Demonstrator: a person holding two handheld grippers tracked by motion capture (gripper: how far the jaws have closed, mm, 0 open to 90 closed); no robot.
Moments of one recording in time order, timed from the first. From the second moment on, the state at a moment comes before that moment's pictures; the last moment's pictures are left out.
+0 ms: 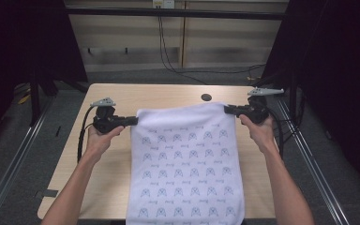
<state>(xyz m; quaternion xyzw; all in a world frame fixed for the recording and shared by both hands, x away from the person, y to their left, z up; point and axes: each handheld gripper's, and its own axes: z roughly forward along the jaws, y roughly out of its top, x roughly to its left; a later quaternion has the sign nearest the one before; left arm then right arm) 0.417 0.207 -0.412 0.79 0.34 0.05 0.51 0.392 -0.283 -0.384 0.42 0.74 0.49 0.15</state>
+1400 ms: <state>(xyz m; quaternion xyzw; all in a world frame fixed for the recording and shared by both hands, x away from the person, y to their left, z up) 0.262 0.218 -0.435 0.82 0.29 -0.02 0.49 0.219 -0.293 -0.424 0.39 0.81 0.44 0.07</state>
